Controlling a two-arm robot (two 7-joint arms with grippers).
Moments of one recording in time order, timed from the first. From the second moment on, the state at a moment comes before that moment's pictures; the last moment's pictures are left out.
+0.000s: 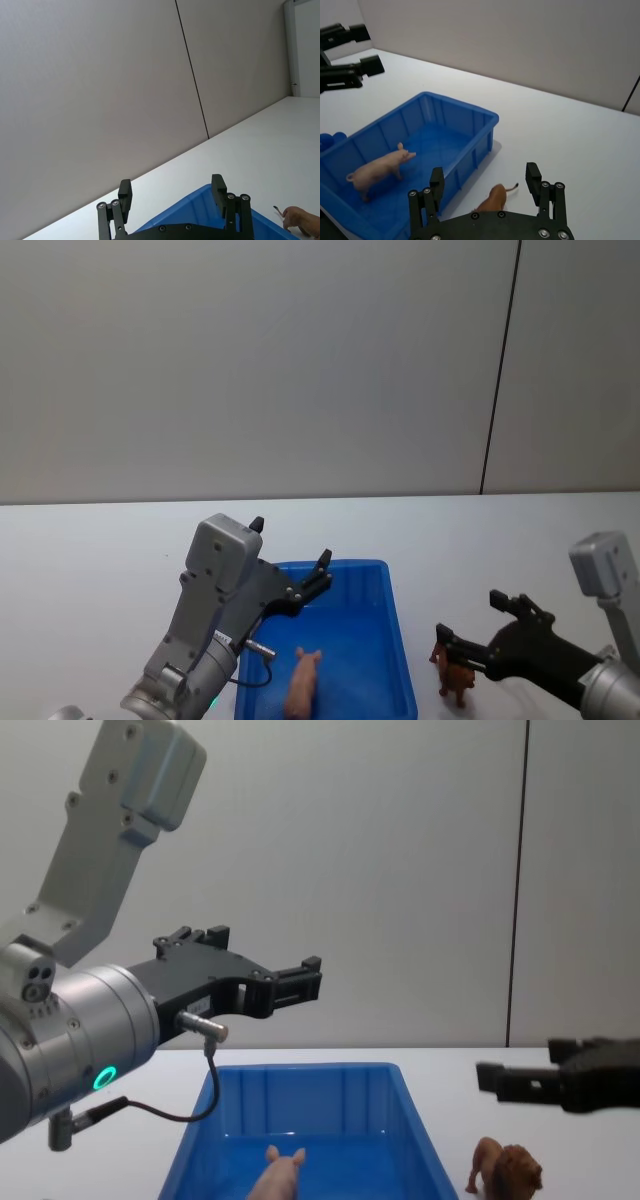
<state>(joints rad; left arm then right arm) -0.24 0.38 0.45 -1.63 -0.20 0.01 -0.01 0.12 0.36 -0.25 -1.65 0.31 0.27 0.39</state>
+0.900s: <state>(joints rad) -0.24 0.38 0.45 -1.63 -0.20 0.01 -0.01 0.10 0.36 -0.27 -1.56 0.29 0.31 0.38</state>
